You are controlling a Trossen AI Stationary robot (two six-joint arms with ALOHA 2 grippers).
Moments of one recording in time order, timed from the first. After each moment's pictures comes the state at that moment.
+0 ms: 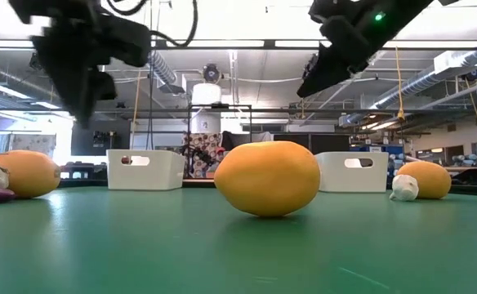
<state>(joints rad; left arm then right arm) -0.20 1.37 0.98 -0.90 0.11 -0.53 0.19 1.39 0.89 -0.30 0.62 0.21</state>
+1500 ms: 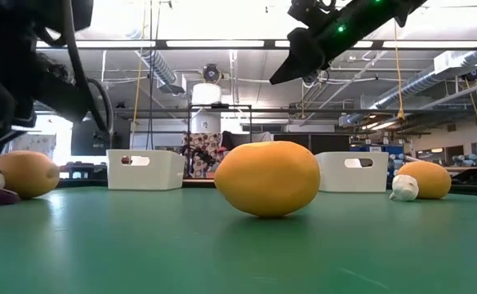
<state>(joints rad) -0.53 1.68 0.96 -0.93 0.02 -1.13 -0.03 1.39 0.89 0.01 0.52 -0.13</state>
